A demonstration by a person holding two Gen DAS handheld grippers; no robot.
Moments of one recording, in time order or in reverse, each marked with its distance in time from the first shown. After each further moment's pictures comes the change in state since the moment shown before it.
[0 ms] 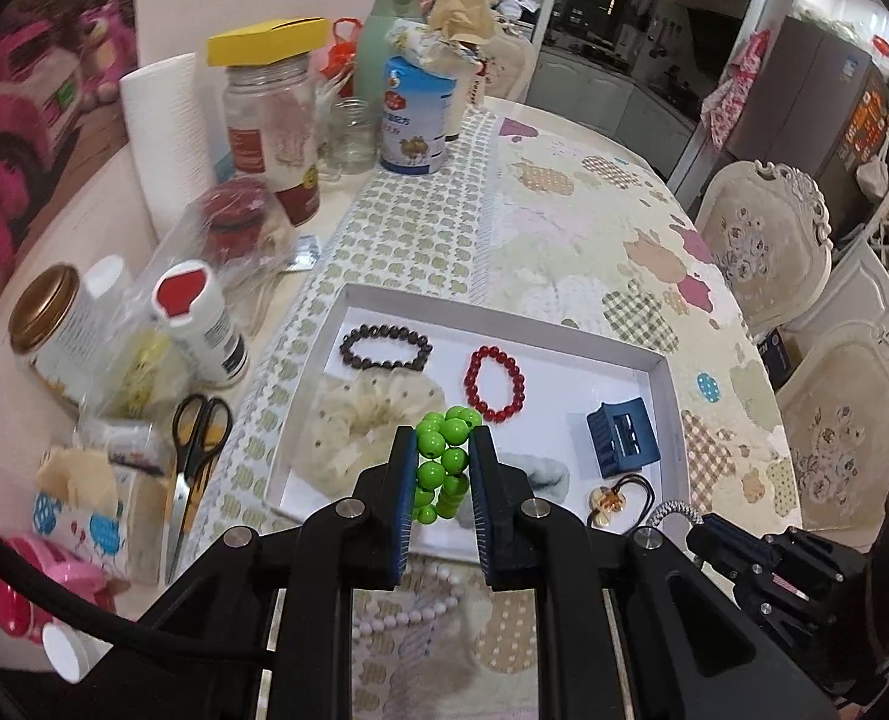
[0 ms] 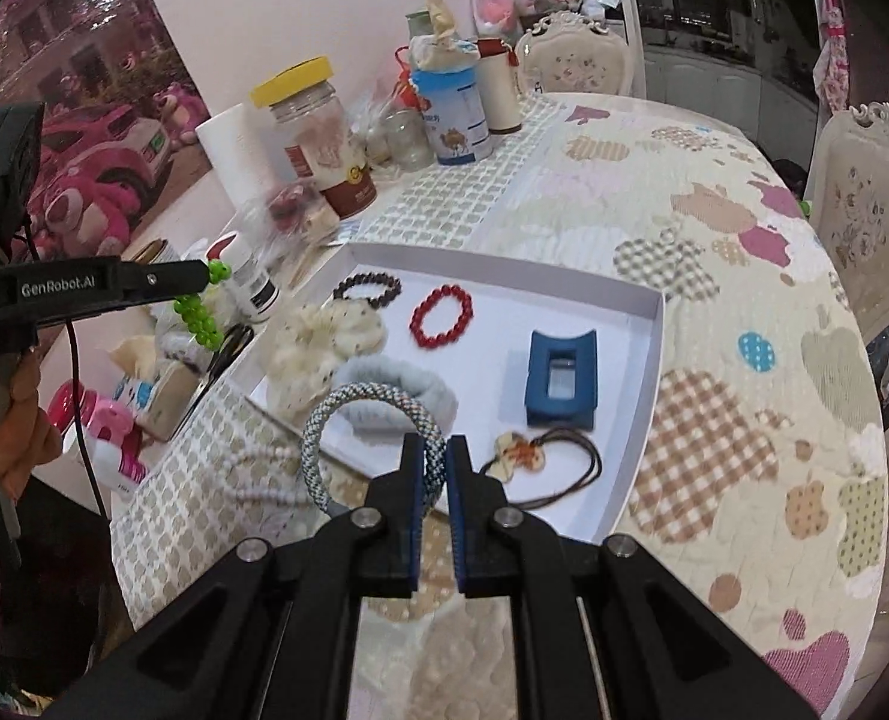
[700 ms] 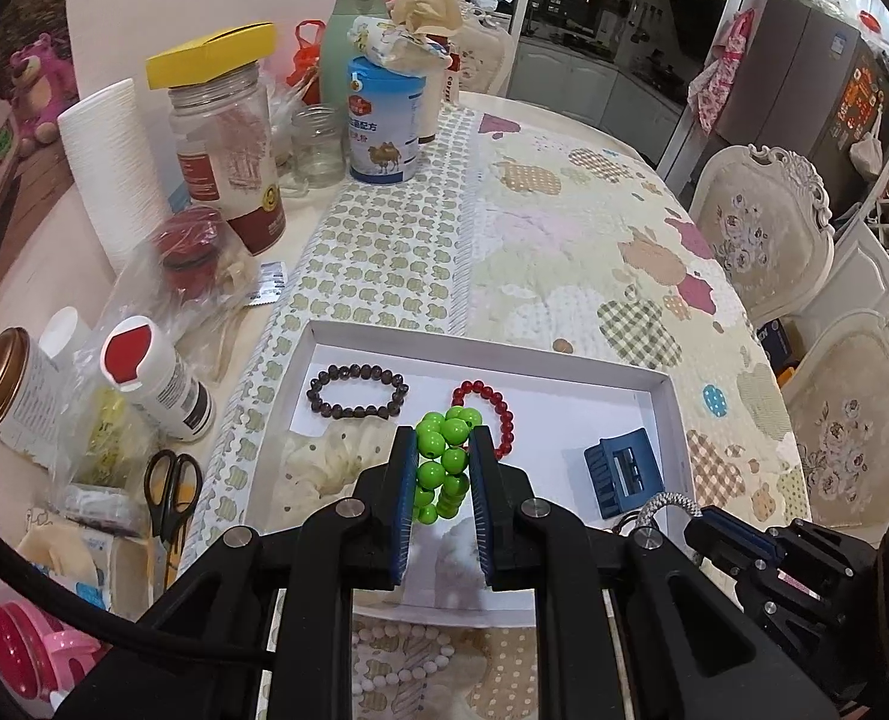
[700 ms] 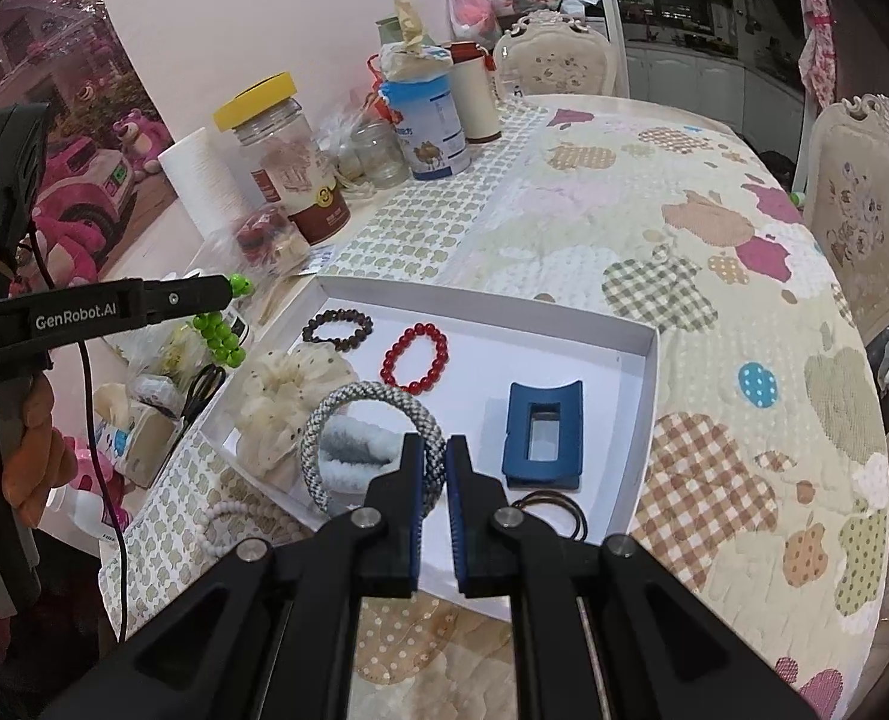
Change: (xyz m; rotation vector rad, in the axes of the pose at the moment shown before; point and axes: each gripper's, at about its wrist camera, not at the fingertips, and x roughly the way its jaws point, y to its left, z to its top) left arm 0.034 -0.016 0.030 0.052 0.013 -0.011; right arm 0.023 -0.017 0.031 0.043 -0.012 -0.023
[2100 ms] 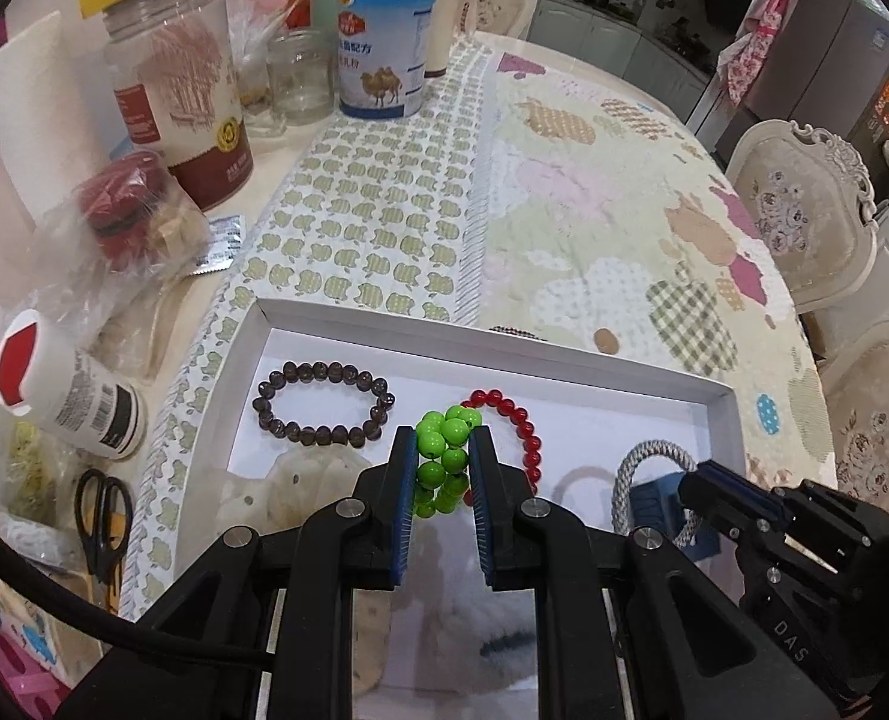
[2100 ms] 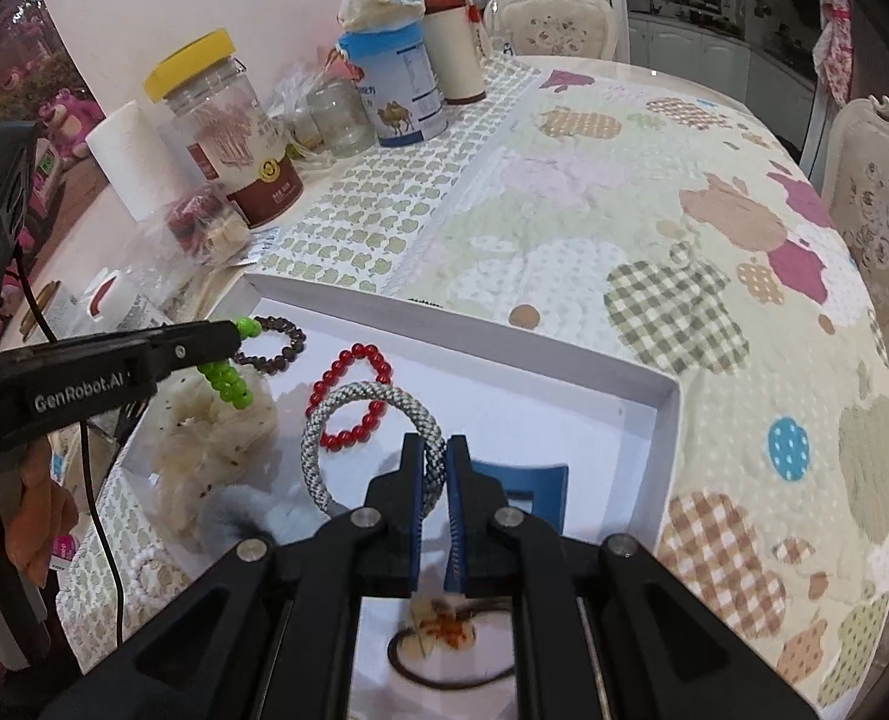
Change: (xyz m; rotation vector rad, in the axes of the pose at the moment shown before) left arm 0.101 0.004 0.021 -0.039 0.130 0.009; right arm 0.082 -0.029 0.048 -0.013 0.105 -0.037
